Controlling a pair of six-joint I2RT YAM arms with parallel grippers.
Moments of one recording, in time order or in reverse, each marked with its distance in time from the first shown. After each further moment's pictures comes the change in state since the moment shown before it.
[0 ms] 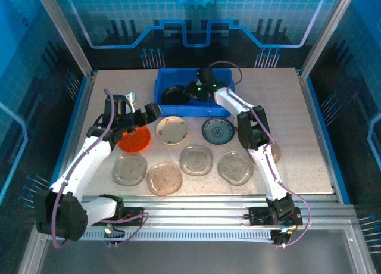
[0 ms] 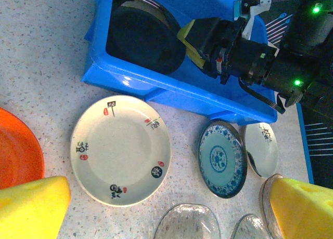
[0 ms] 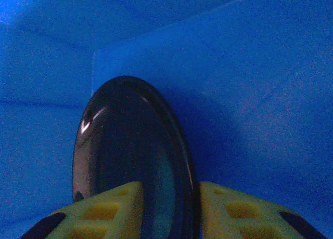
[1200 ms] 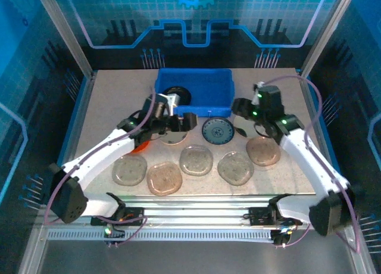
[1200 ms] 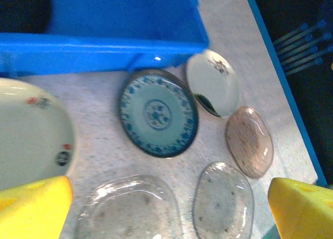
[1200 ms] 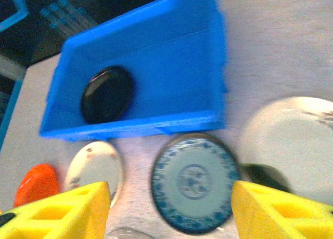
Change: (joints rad) left arm -0.436 0.199 0.164 0.039 -0.102 0.043; right arm -0.176 -1.400 -1.165 -0.095 0.219 -0.203
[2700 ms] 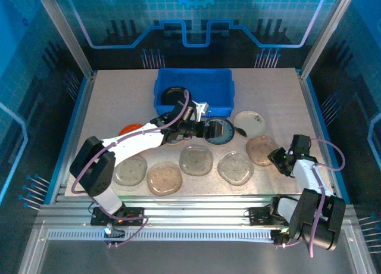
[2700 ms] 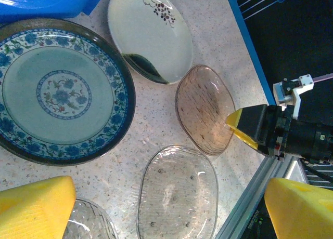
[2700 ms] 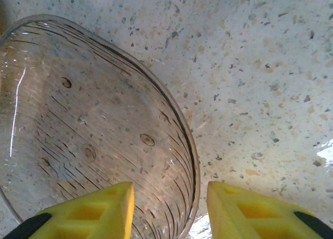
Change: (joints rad) left arm -0.113 0.296 0.074 0.208 0.174 -0.048; right arm -0.603 -0.073 -0.622 0.026 -0.182 0.056
